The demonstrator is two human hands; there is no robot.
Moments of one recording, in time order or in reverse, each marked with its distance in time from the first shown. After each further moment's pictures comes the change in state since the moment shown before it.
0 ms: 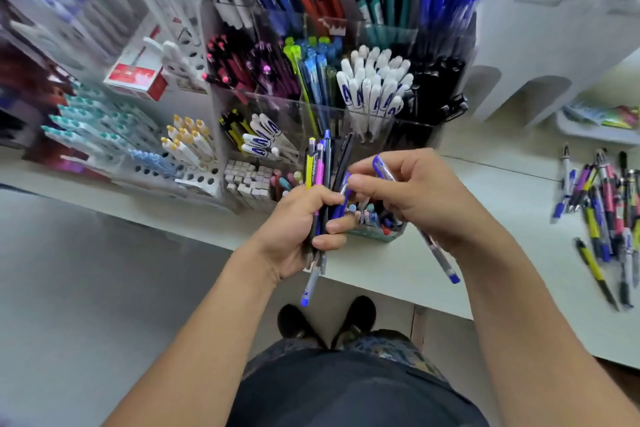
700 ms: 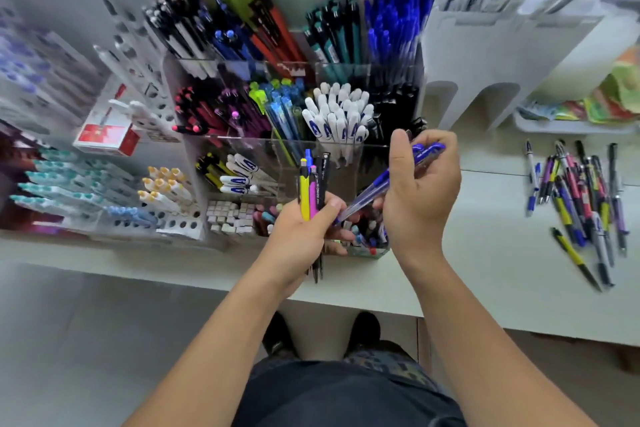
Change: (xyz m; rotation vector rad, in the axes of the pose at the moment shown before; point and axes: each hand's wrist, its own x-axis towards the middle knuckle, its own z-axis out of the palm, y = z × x) left_hand 0.022 0.003 0.012 0.556 0.249 0.175; right_hand 0.014 0.003 0.018 0.081 0.951 -0.363
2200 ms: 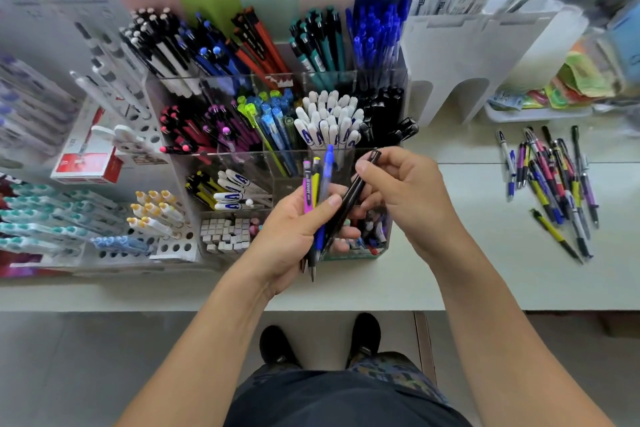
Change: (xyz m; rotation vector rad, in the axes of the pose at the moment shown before) left_hand 0.006 0.021 -0.020 -0.131 -0.262 -0.021; right_hand 0.005 -0.008 -0.012 0.011 -0.412 0.314
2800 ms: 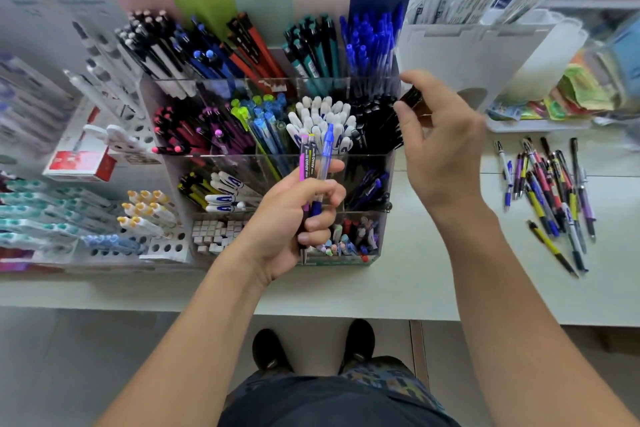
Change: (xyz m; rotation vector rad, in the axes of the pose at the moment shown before) left_hand 0.013 0.023 0.012 -0.180 -0.069 -0.037; right_hand 0.048 -0.024 -0.032 -0.676 0.378 -0.703
